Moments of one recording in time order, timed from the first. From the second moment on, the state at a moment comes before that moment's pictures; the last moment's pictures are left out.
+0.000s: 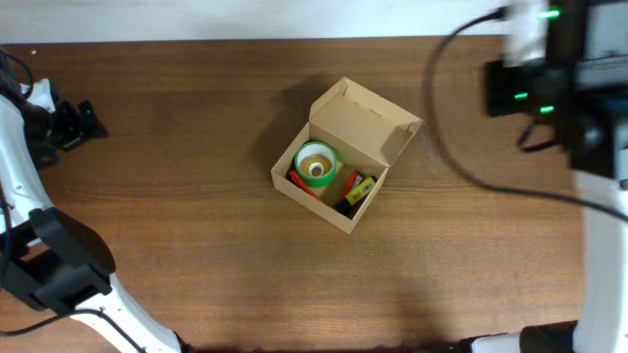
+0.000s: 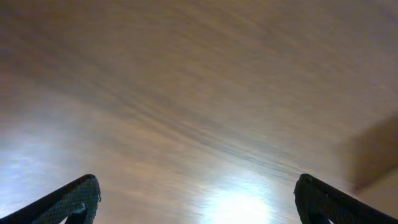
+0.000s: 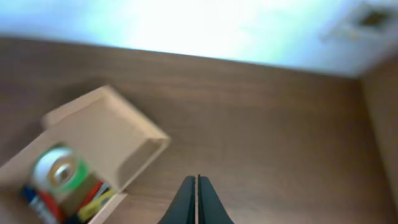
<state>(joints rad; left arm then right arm) 0.50 2.09 2.11 -1.41 0.12 0.02 0.08 1.58 2.19 -1.34 0.11 -0.05</state>
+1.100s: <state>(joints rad) 0.26 2.09 2.10 -1.31 0.45 0.17 0.03 1.96 1.45 -0.79 -0.34 0.21</state>
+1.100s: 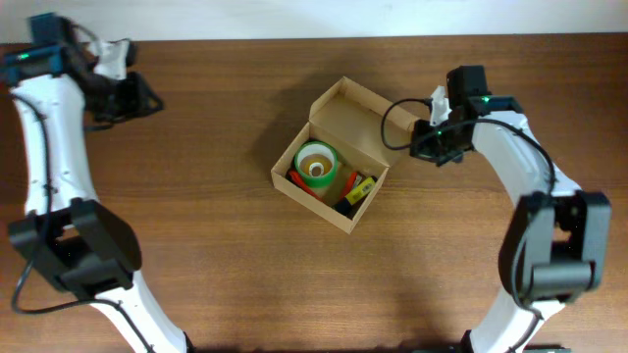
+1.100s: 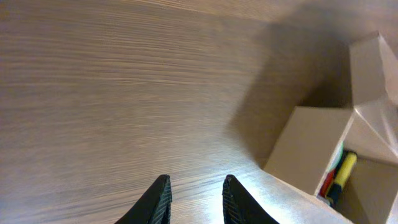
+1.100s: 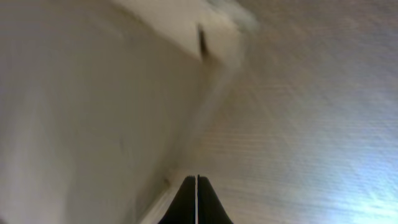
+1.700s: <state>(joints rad) 0.11 2.09 2.10 -1.31 0.30 0.19 0.07 2.05 1.45 -0.37 -0.68 0.31</state>
